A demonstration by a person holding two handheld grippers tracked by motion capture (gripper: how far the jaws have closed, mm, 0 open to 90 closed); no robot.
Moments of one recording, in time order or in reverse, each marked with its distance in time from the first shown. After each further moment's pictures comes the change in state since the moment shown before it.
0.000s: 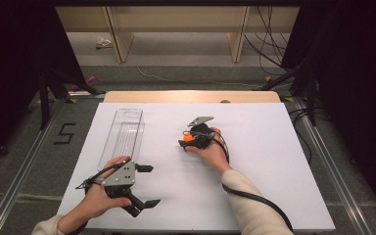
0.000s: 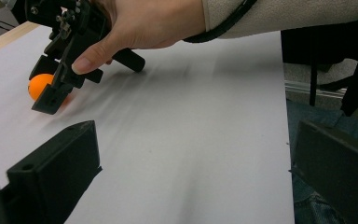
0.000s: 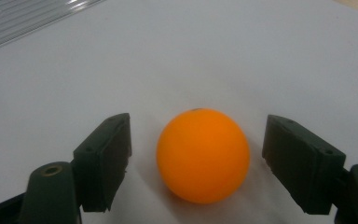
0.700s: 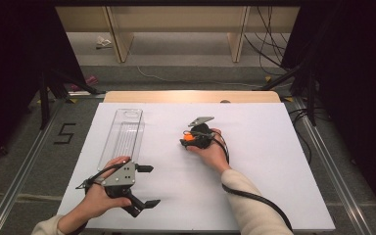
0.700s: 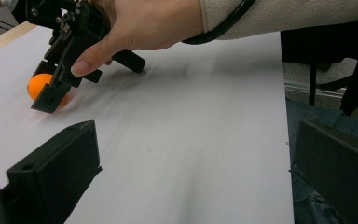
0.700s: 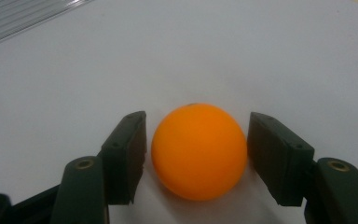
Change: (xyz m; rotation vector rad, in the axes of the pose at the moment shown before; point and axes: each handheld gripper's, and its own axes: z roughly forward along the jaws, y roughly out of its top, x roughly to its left) left arm 0.000 0.000 0.000 0.001 -0.001 0.001; right arm -0.002 -0.002 0.001 0.008 0.001 0.009
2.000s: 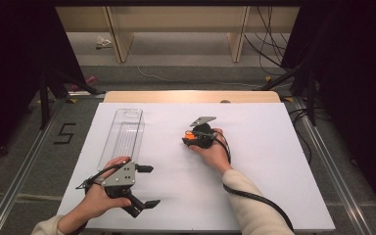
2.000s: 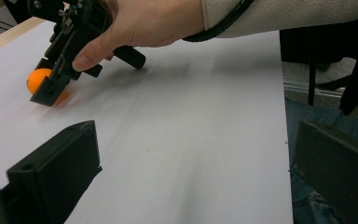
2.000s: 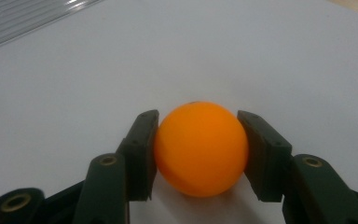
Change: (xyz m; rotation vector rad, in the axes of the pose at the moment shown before) left arm 0.000 0.000 0.000 0.000 -0.002 0.001; right arm -0.002 -0.001 -0.007 -0.016 -0.002 -0.003
